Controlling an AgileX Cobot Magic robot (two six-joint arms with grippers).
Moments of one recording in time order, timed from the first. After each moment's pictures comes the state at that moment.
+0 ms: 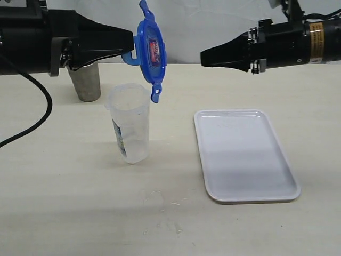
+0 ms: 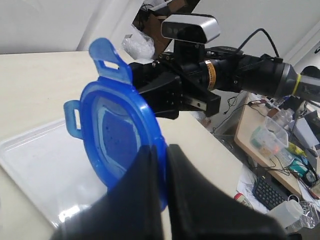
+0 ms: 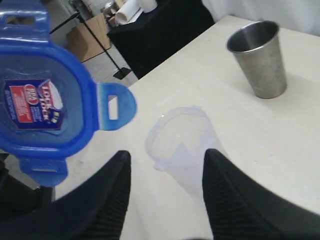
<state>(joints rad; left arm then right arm) -0.13 1.27 -0.84 -1.65 0.82 1.23 0.01 1.79 -1.25 -1.73 -1.22 1.69</state>
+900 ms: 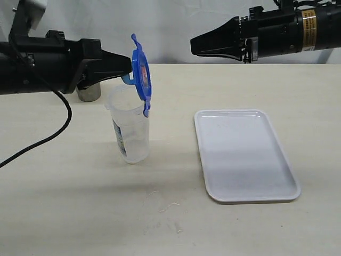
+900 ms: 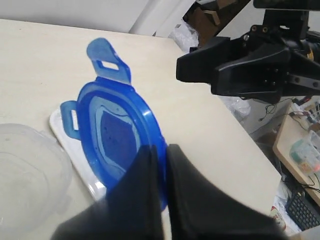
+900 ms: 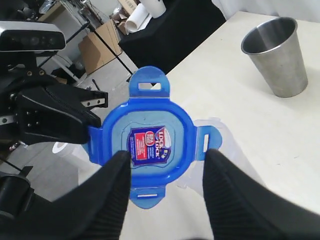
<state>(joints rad) -0.13 1.39 -0.80 -1.72 0.70 1.28 0.05 1.79 -1.32 -1.74 -1.22 1.87</state>
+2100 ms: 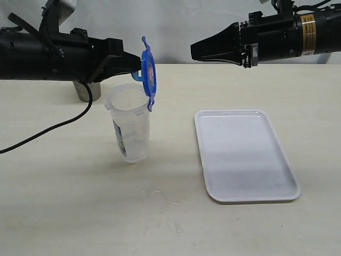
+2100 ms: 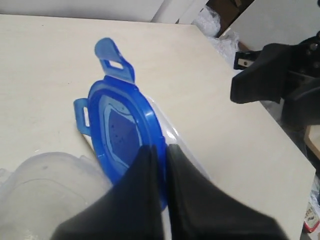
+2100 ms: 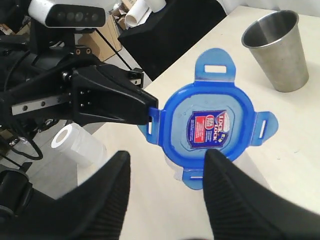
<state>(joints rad) -0.13 1.57 -0.96 -1.64 0.66 1.26 0.05 1.79 -1.30 -1.74 -1.22 1.85</state>
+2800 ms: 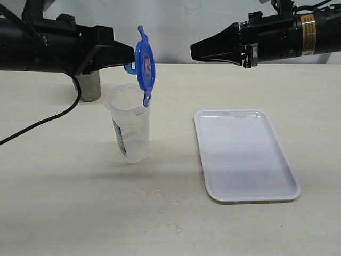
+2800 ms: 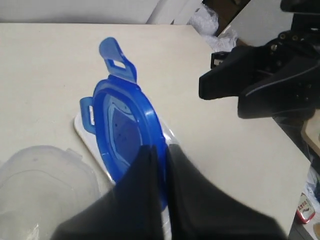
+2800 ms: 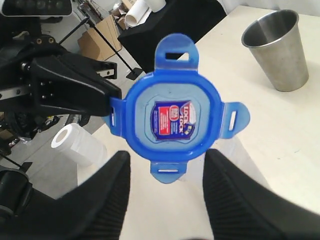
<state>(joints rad) -0.13 1.47 -0.96 -1.49 0.67 1.12 0.05 1.79 -1.30 -1.74 -1.22 1.85</state>
